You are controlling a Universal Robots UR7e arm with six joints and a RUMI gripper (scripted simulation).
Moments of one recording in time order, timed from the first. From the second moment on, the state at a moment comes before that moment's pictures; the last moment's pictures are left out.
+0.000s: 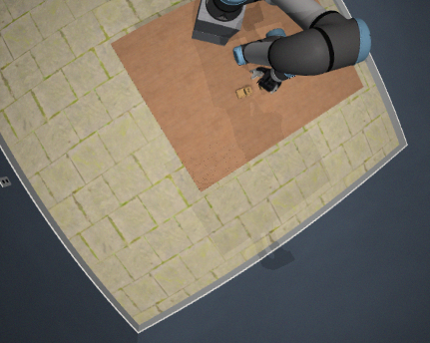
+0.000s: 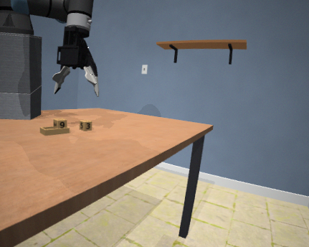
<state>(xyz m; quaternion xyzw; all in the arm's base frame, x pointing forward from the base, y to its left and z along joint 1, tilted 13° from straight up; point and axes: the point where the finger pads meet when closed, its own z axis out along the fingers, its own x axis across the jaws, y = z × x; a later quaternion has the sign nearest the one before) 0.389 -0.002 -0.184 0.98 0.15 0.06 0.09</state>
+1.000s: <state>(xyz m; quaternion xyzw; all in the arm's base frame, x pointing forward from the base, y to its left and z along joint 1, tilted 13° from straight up) 0.392 -0.017 -0.180 0.97 -0.21 0.09 0.06</state>
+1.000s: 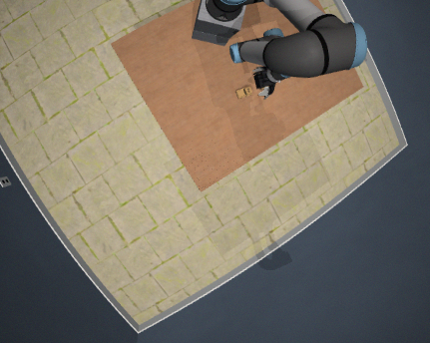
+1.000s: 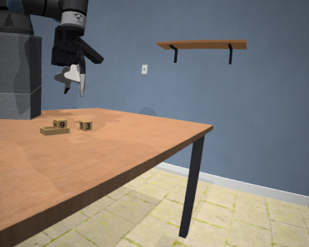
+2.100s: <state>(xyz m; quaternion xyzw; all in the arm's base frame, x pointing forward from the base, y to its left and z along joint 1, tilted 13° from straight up) 0.392 -0.040 -0.175 0.83 -0.55 0.11 0.03</state>
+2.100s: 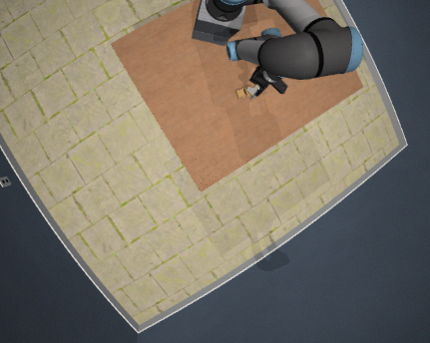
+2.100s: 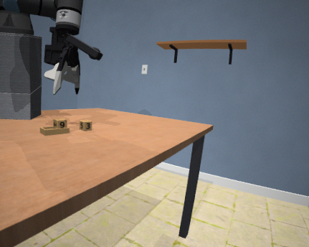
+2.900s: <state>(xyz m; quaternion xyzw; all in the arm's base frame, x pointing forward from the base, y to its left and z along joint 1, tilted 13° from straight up) 0.389 -0.055 -0.172 0.68 -0.73 0.11 0.00</state>
